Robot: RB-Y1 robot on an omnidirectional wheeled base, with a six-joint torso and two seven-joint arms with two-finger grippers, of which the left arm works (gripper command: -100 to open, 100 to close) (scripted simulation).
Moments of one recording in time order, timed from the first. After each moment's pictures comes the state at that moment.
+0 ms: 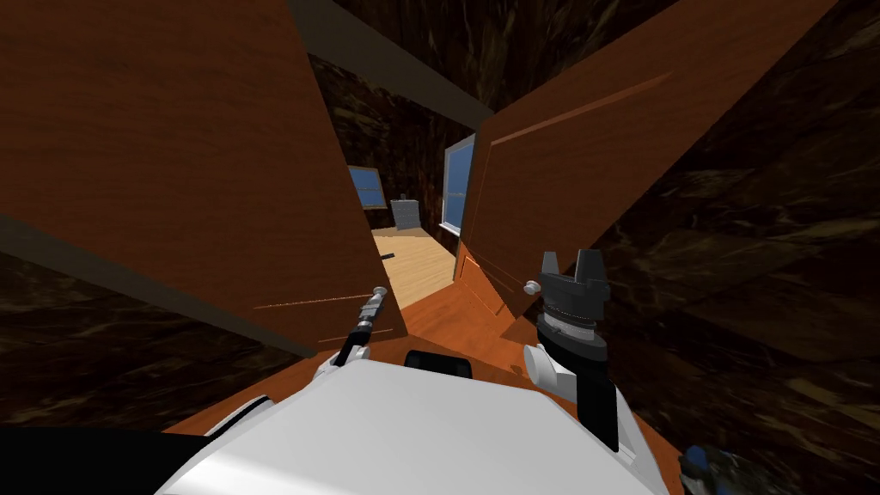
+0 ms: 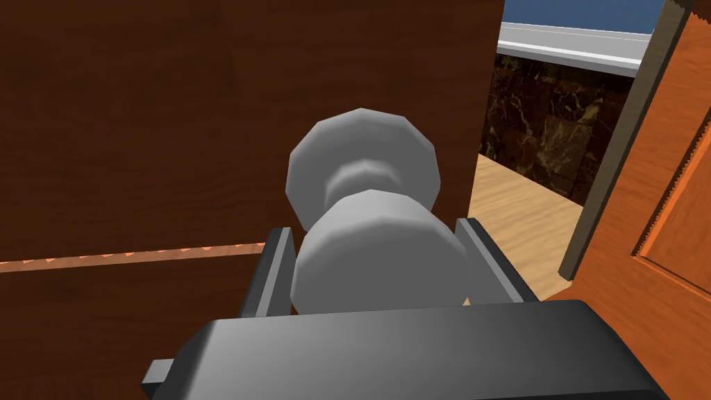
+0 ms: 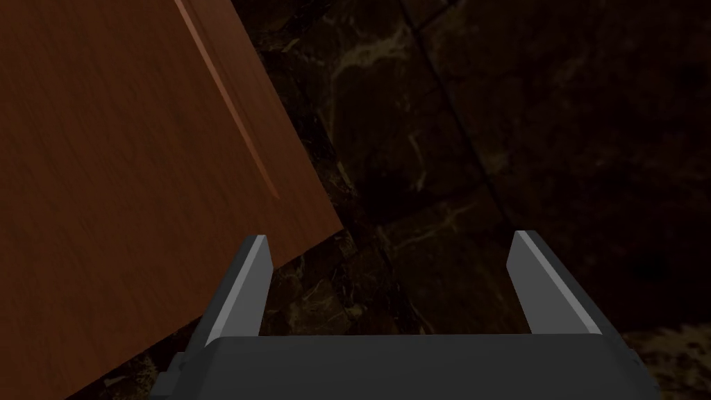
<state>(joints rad) 0.05 0.40 -0.24 -0.75 0.62 -0.88 1.56</state>
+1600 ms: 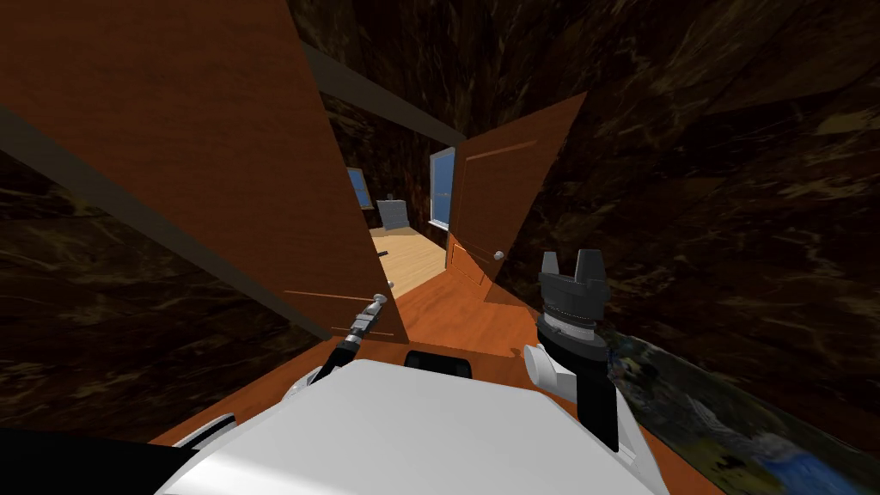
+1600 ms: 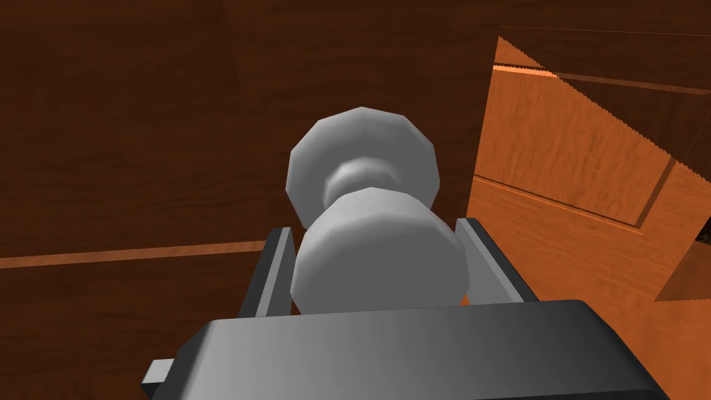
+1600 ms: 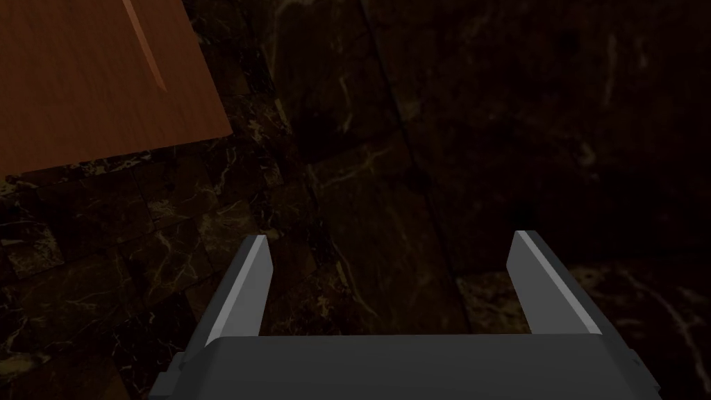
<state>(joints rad) 0.15 0.53 -0.42 -0.76 0.52 -1.03 1.75</state>
